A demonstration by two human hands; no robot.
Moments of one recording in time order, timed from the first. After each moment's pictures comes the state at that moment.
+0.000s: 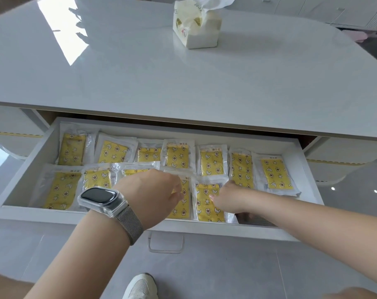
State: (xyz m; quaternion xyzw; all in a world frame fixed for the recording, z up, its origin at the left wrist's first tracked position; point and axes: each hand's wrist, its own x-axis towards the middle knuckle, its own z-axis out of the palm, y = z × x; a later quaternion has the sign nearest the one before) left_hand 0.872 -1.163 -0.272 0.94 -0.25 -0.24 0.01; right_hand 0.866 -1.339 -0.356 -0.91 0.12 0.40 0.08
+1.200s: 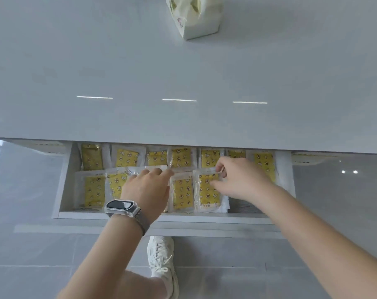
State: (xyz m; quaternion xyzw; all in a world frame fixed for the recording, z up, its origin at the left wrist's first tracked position) left_hand 0.921 -1.155 -0.220 0.94 -0.20 -0.28 -0.01; right_hand 0.896 -1.361 -0.223 -0.92 0.11 0.35 0.16
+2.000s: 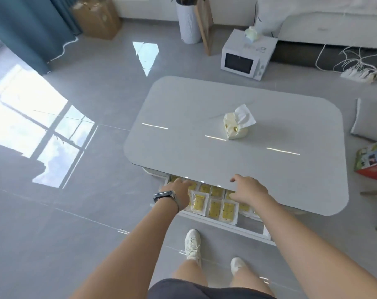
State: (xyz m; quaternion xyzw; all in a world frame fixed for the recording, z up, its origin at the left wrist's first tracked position) left_hand 0.910 -1.083 0.164 0.93 -0.05 -0.37 0.05; right_hand 0.912 -1.304 0.158 -0.92 0.08 0.35 0.14
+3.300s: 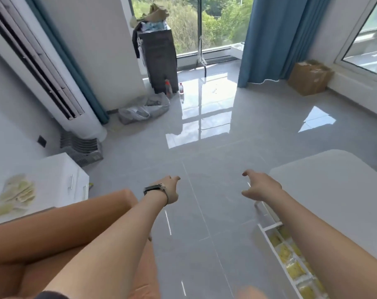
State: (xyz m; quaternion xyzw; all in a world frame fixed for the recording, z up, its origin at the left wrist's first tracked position) left_hand 0.537 -0.709 0.272 0.87 0.41 -0.22 0.18; right_hand 0.767 -0.884 0.288 -0.89 -0.38 0.24 0.00
